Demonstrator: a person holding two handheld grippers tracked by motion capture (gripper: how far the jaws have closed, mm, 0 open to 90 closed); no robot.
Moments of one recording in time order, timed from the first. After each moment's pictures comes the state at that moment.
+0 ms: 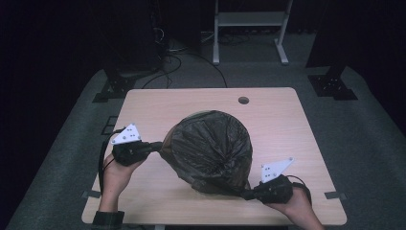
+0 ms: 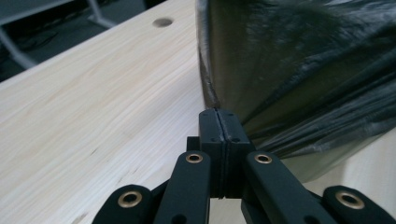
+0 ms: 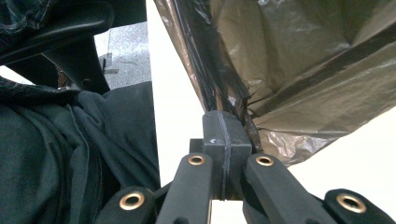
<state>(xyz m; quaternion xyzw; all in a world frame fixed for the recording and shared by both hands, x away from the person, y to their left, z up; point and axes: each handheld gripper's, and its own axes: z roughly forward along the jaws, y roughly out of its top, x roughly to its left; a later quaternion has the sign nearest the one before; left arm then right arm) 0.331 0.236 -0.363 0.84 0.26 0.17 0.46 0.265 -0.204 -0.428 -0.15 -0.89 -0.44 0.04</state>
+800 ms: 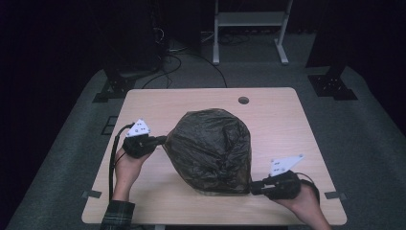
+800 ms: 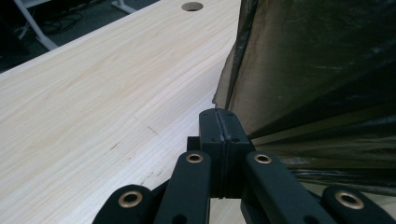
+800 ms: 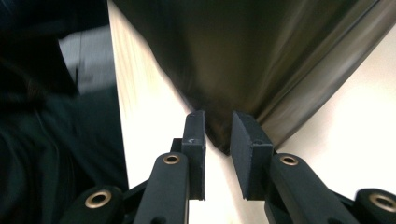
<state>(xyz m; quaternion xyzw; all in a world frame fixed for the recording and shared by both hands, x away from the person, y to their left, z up) 0.363 0.225 -0.384 0.83 0.29 0.18 0.45 0.274 -0.230 -0.427 -0.20 -0.88 -0.43 0.01</state>
